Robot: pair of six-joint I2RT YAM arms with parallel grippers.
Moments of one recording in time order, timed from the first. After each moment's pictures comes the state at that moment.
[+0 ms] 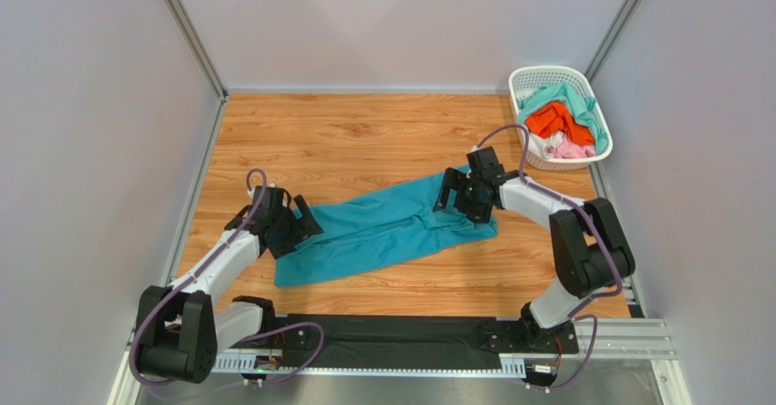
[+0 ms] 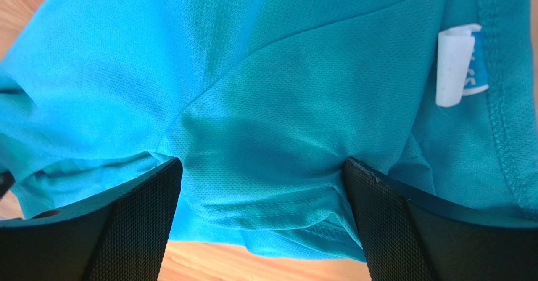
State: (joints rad) left arm -0.14 1.13 0.51 -0.43 0.09 -0.69; right arm 0.35 1.59 0.88 -0.36 -0.18 0.63
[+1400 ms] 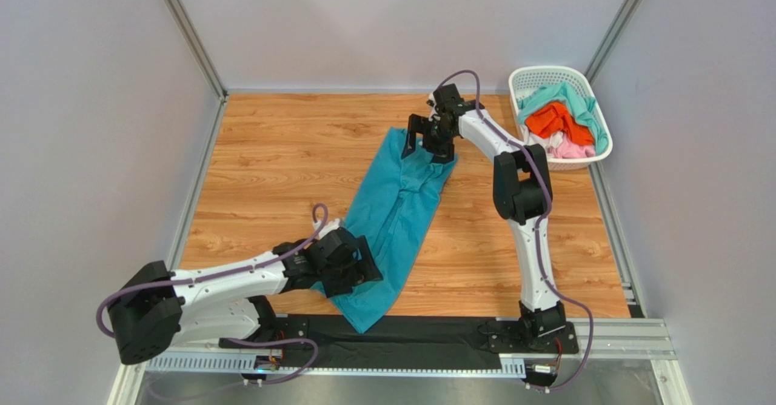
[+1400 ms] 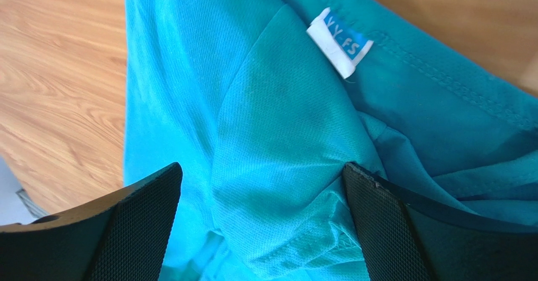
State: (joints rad) left arm -0.98 1.08 0.46 -0.37 -0.05 -1.26; right arm 0.33 2.37 2.01 -0.76 -0.36 0.43
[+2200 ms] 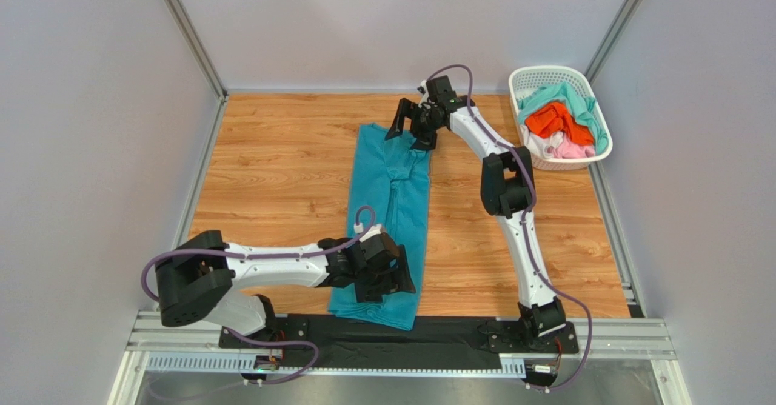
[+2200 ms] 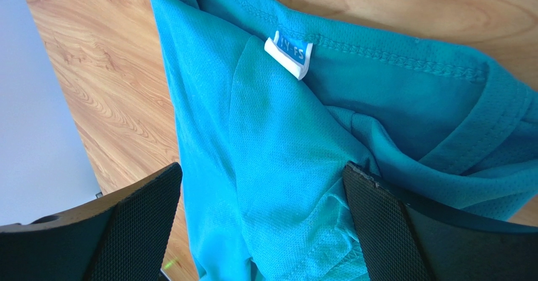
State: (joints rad) left arm -1.17 1.38 0.66 -0.31 -0.02 -1.31; right arm 0.34 2.58 2.32 -0.69 -0.50 0.57
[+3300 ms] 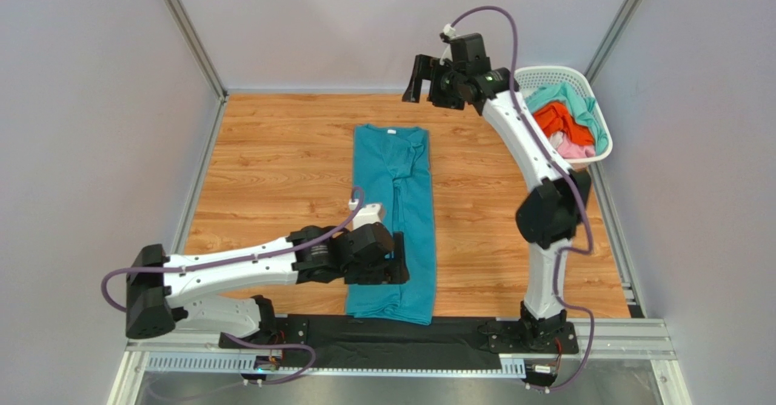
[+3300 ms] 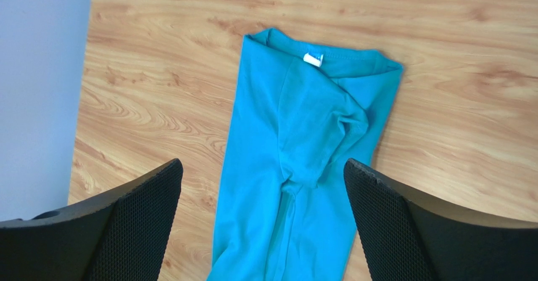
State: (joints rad) left arm -1.25 1.24 0.95 -0.66 -0.19 -1.14; right arm 0.37 2.12 2.21 -0.77 -0.23 0.43
